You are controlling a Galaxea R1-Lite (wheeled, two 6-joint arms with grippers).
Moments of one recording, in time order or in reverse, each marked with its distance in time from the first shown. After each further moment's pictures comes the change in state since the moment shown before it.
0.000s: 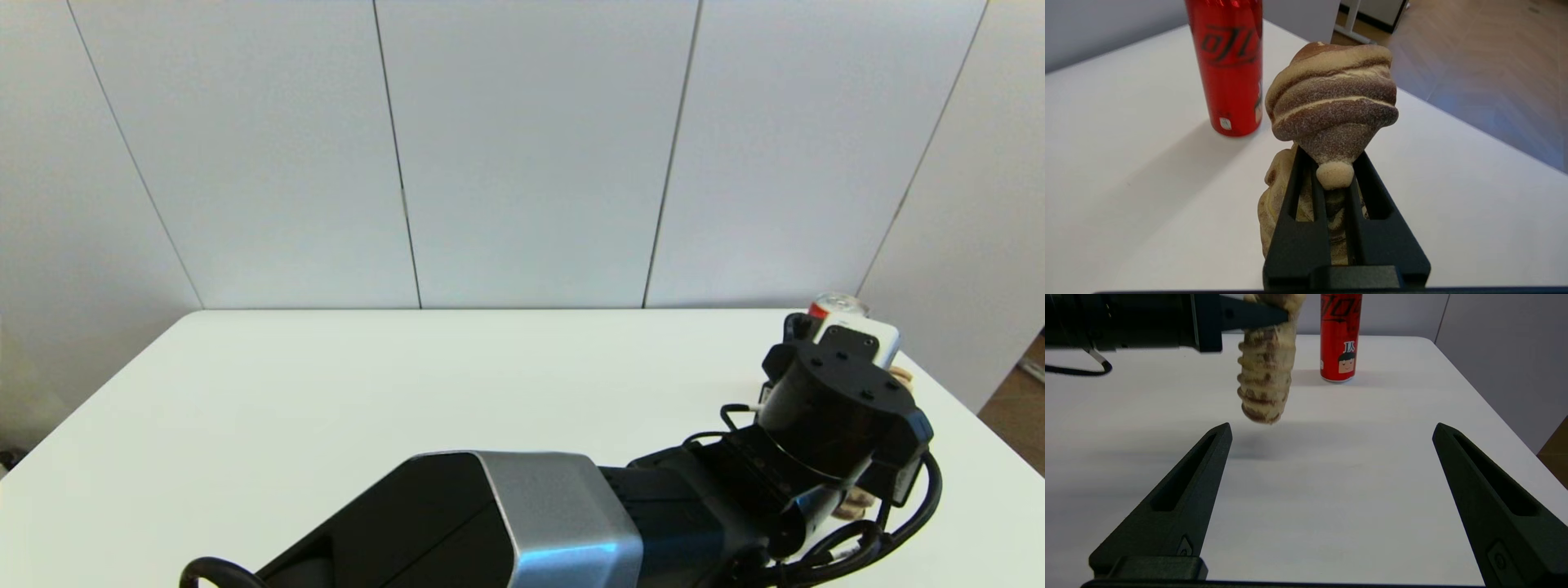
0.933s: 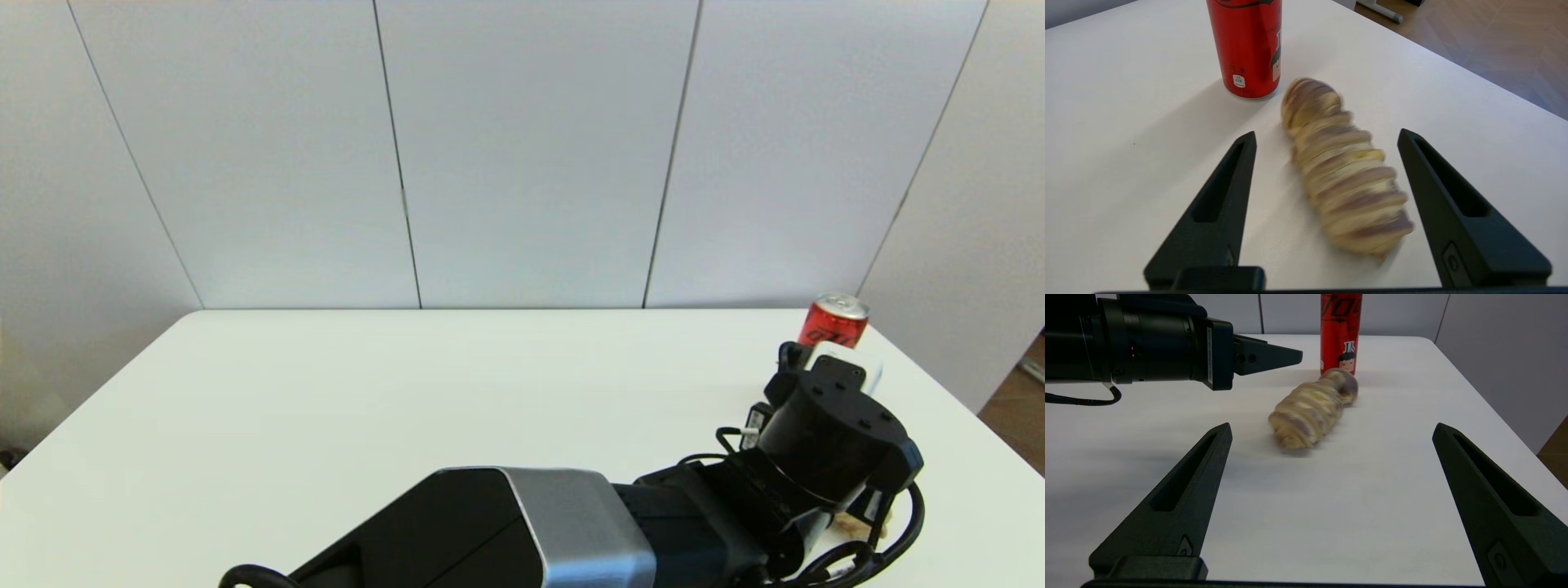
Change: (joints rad) left arm -0.010 0.032 0.001 0.045 0.054 0.002; right arm 0.000 0.000 0.000 0.000 0.000 0.001
